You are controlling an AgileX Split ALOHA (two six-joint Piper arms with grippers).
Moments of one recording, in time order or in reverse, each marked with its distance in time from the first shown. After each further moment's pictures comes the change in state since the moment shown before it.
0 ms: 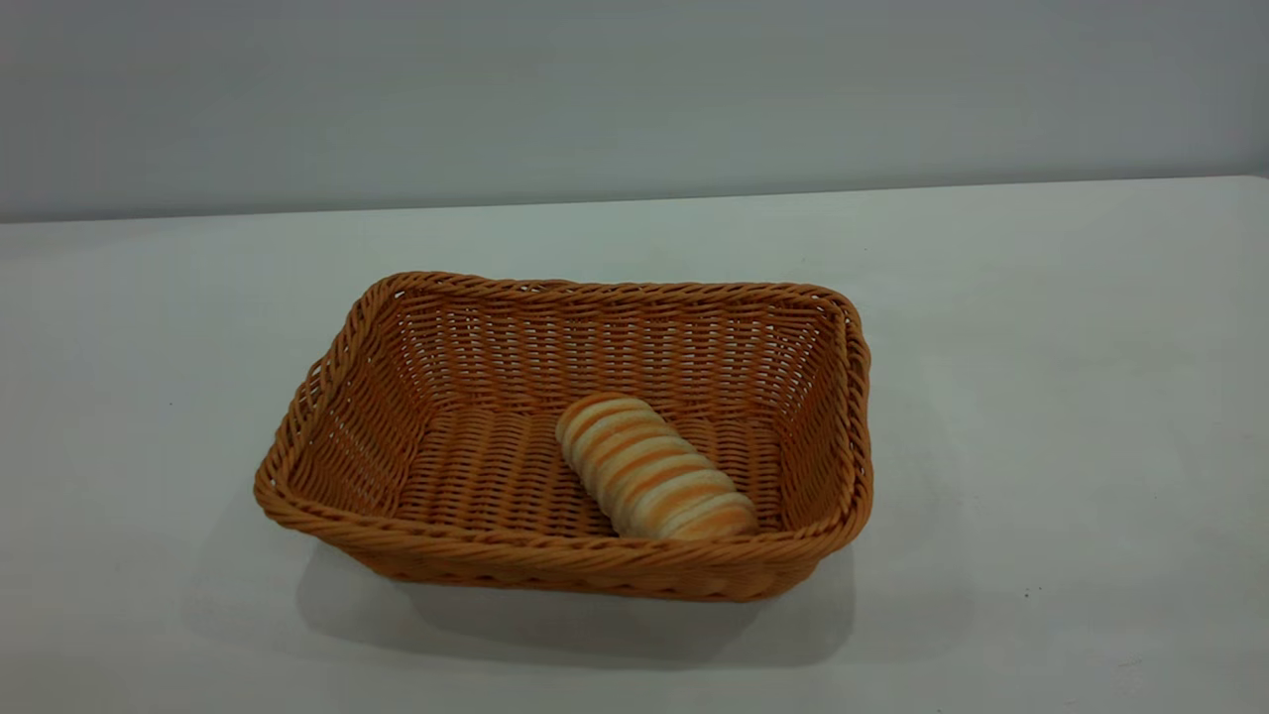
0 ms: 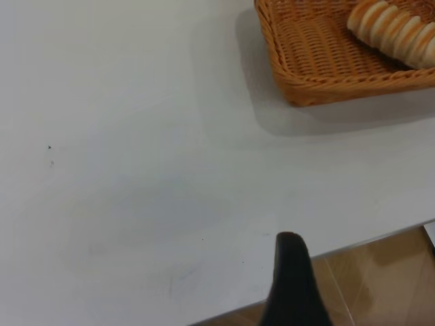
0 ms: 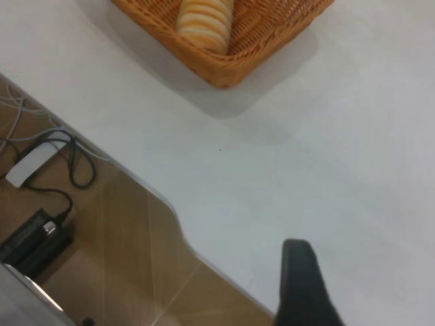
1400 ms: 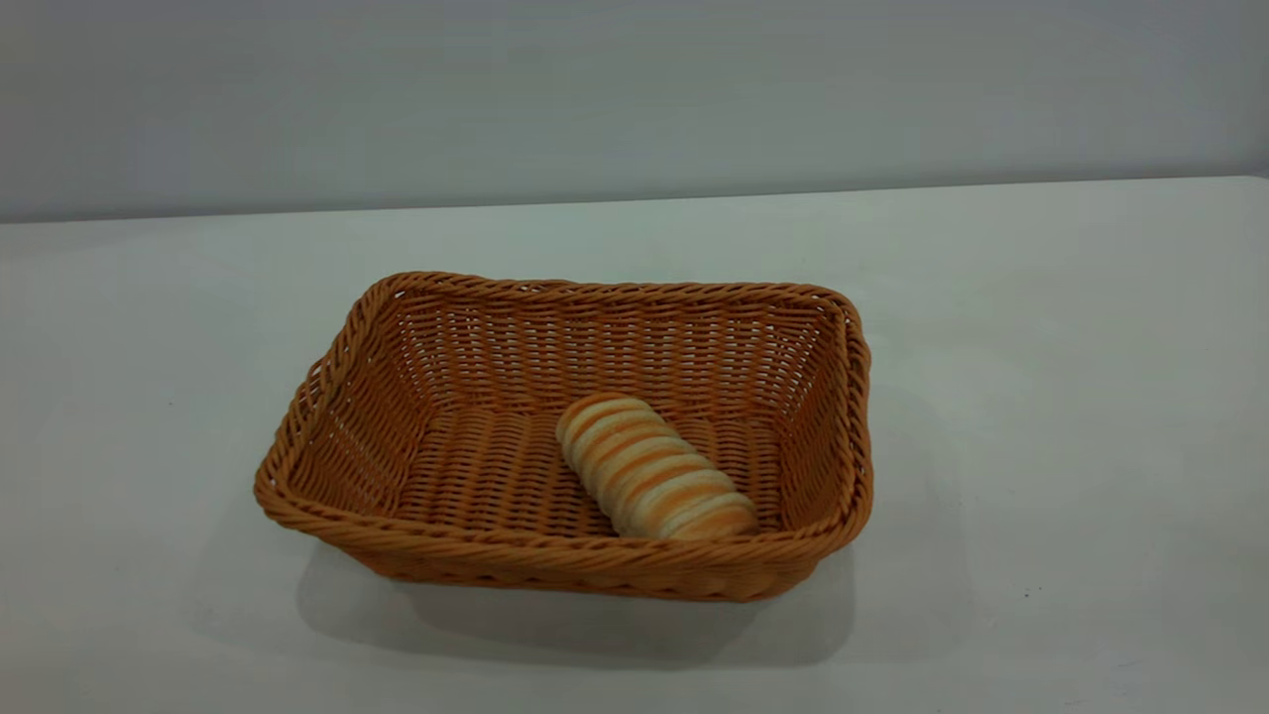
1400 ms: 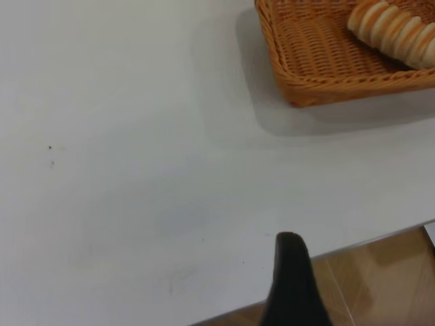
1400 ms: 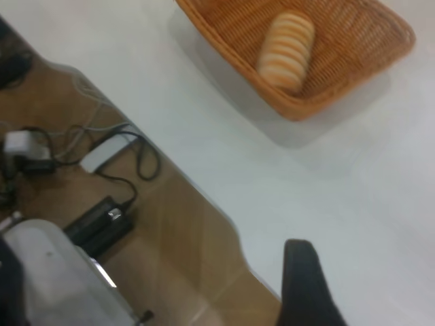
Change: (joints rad) left arm 0.000 0.000 -0.001 0.000 0.000 0.000; right arm 0.000 0.203 -0.191 0.138 0.037 -0.091
